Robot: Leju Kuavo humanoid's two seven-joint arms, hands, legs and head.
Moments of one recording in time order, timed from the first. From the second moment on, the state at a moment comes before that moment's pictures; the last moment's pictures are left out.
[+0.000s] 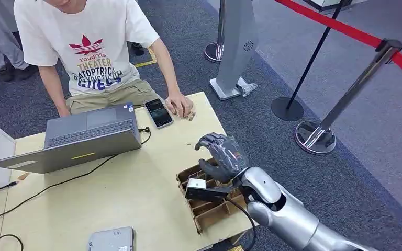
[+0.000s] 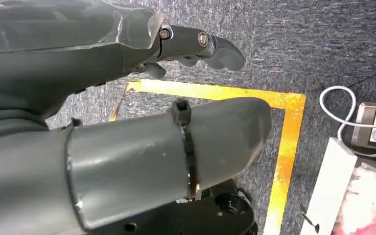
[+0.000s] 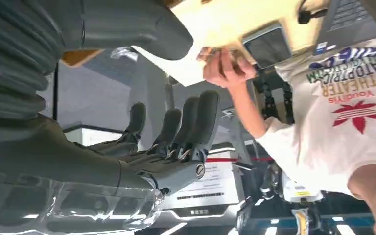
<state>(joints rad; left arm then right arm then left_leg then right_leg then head) 0.02 -0.08 0.38 -0.17 -0.16 0.11 -0.13 -0.08 -0.39 0.43 -1.63 0.93 -0.20 0.02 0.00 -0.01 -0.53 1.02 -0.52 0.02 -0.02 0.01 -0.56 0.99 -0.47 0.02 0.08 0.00</state>
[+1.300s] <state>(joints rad) 0.02 -0.09 0.40 -0.17 -0.18 0.10 -0.14 0.08 -0.41 0.31 -1.71 0.95 -0.18 0.05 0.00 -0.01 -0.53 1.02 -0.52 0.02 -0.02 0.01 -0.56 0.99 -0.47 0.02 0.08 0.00</state>
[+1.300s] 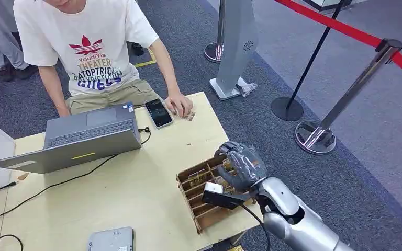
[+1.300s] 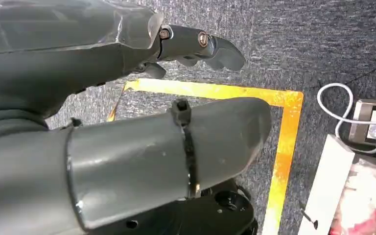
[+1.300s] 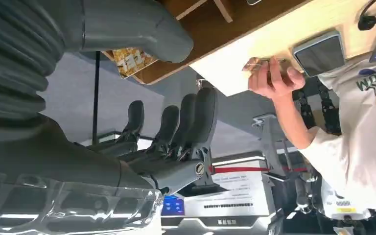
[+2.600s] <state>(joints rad) 0.04 -0.06 0.42 -0.17 -0.17 0.07 -0.17 0.25 -0.43 0.29 -1.82 0.96 -0.23 0.16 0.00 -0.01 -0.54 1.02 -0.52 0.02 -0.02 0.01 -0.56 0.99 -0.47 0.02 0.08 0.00</state>
